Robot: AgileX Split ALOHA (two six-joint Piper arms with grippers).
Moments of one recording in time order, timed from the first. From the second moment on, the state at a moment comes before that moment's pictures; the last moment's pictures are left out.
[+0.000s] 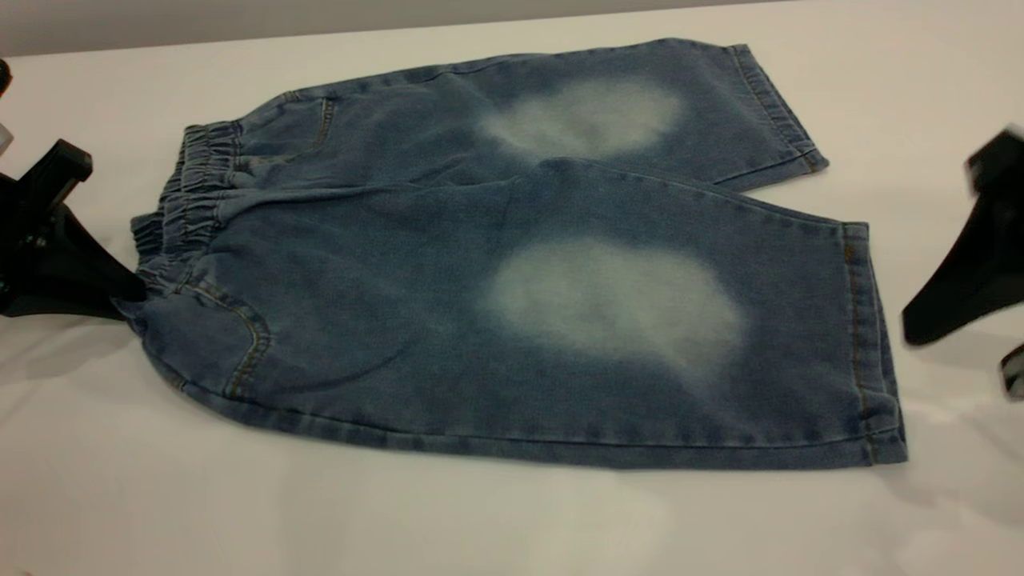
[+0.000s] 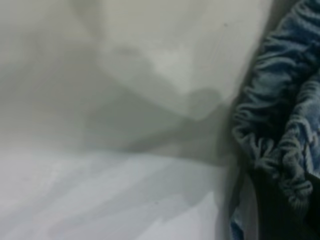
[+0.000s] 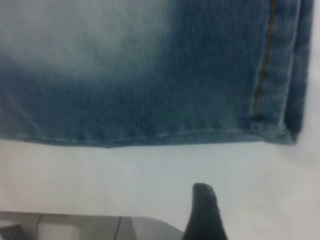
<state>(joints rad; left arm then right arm) 0.30 2.11 -0.87 -1.09 0.68 0.78 0.08 1.60 -0.45 0.99 0.54 -0.53</state>
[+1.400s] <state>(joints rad) 0.30 2.09 -0.87 -1.13 0.72 0.83 0.08 2.01 -0.54 1.57 0.58 -1.24</state>
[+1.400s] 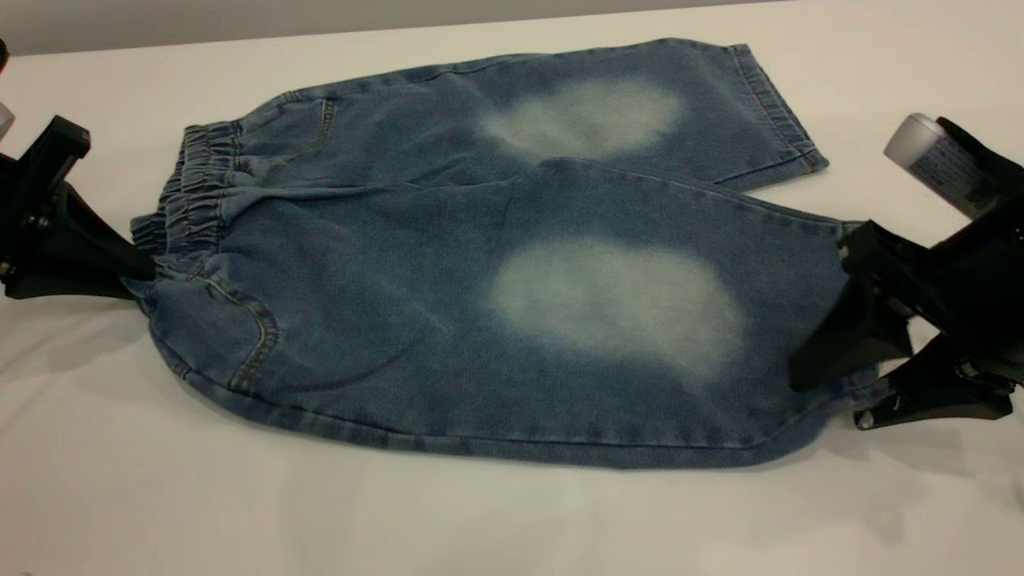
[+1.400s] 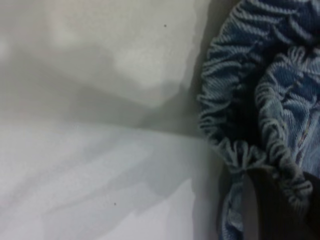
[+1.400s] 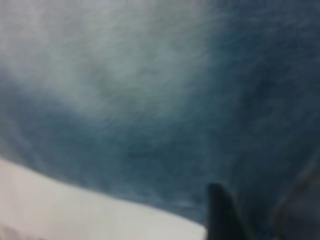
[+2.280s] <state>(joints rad) 0.30 1.92 -0.85 -0.92 0.75 0.65 0.08 1.88 -0.50 1.31 0.55 -1.05</state>
